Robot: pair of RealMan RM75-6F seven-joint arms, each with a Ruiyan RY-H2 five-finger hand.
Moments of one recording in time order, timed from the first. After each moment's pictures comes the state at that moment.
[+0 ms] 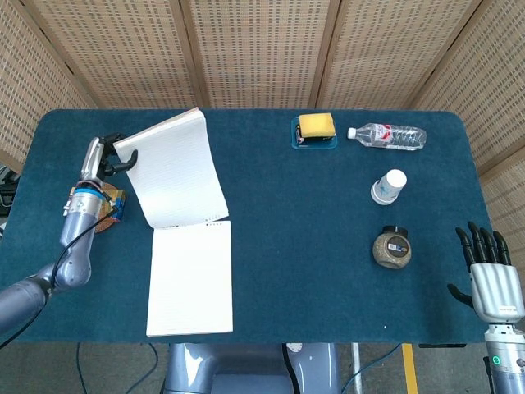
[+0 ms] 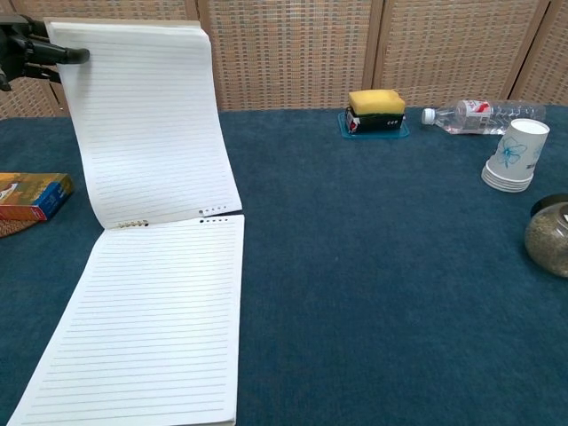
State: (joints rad) left arm -0.81 -1.45 -0.42 -1.12 0.73 0.76 -0.49; right arm 0.09 -1.20 0.11 -1.51 -1.46 1.49 -0.17
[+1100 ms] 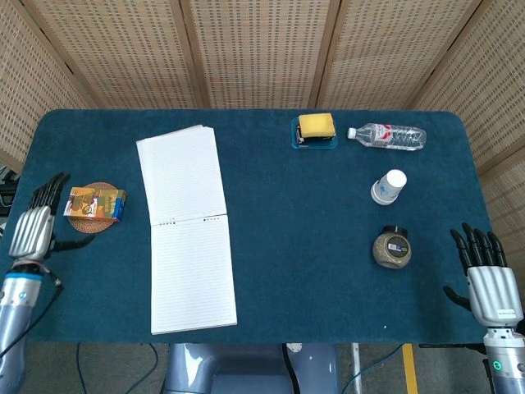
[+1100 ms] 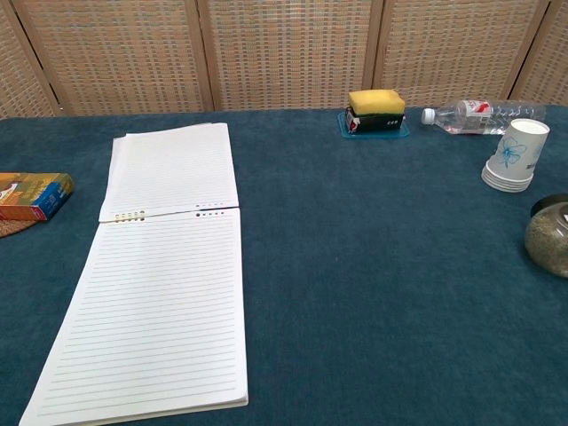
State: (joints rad) left arm -0.34 -1.14 -0.12 -1.70 1.20 1.35 -0.07; right arm 0.09 -1.19 0.09 -1.51 -1.53 1.53 -0.11
